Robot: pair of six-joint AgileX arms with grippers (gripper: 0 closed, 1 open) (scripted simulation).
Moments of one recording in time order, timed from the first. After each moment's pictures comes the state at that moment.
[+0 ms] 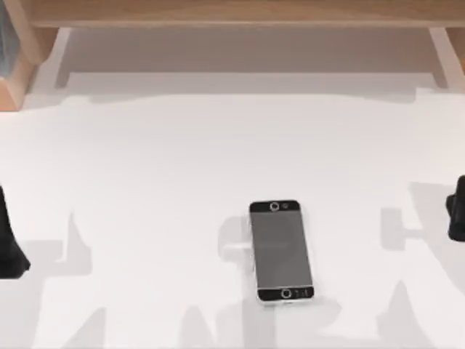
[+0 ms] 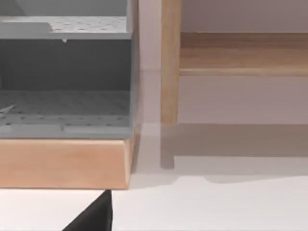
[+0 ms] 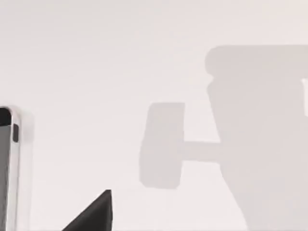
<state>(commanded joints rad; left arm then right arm) 0.00 0.00 0.00 0.00 0.00 0.00 0.25 0.89 0.58 -0.51 0.03 0.35</state>
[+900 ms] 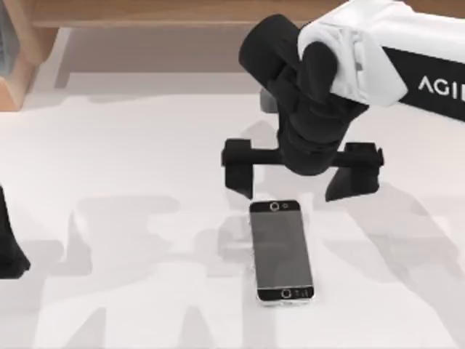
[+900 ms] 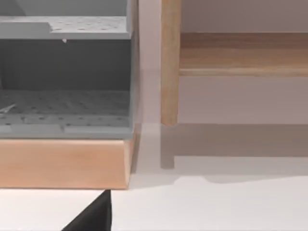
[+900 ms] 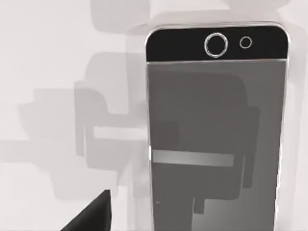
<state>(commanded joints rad) 0.00 0.00 0.00 0.00 0.00 0.00 0.69 2.00 1.62 -1.05 0.00 0.68</state>
